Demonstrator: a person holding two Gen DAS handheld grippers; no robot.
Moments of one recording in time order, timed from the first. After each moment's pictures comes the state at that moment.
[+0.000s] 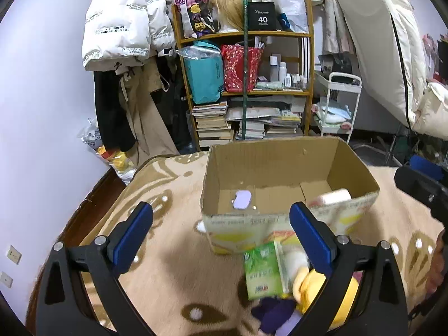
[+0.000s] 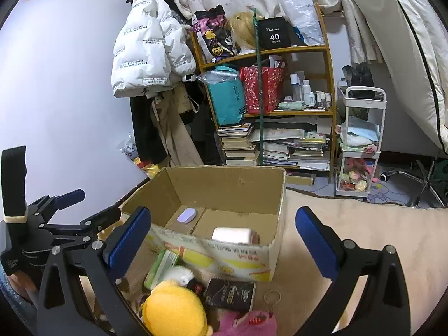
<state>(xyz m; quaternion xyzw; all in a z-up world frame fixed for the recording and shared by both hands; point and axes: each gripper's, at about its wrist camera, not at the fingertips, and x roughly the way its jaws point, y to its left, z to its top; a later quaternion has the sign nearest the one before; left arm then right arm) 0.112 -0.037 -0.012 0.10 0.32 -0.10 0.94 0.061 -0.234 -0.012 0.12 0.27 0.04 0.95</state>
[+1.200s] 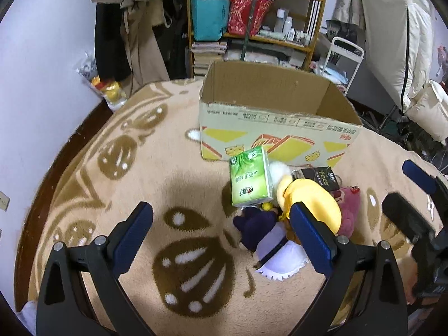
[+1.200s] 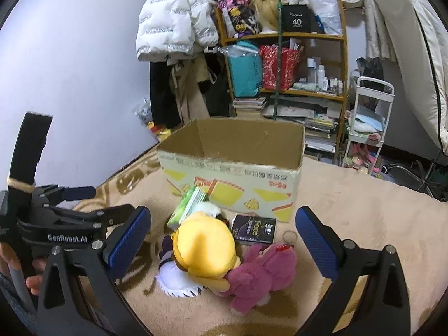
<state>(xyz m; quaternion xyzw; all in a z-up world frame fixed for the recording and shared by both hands) 0.060 -0.010 -0.044 0.03 0.47 -0.10 0.88 0.002 -0.189 -0.030 0.07 0.34 0.08 0.94</state>
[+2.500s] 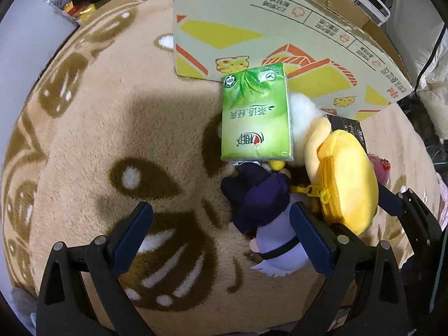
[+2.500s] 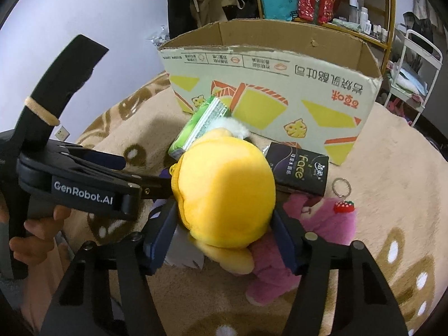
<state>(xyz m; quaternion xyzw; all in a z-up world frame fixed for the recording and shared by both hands) 0.111 -0.018 -0.139 -0.04 0.65 -0.14 0.74 0.042 -0.164 -0.112 0.04 0.49 0.16 0.86</state>
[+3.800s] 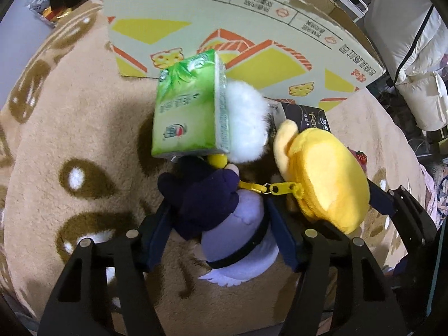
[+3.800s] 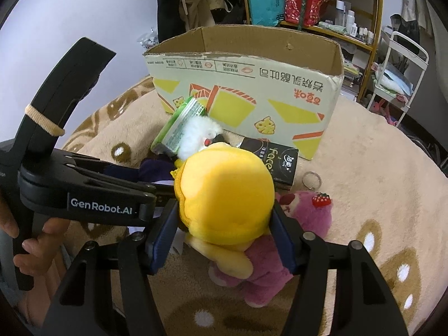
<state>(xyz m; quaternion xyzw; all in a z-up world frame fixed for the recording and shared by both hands) 0.093 -0.091 -0.151 -0.04 0.64 -0.18 0.75 0.031 -0.185 -0.103 0.03 0.48 0.13 0.87</state>
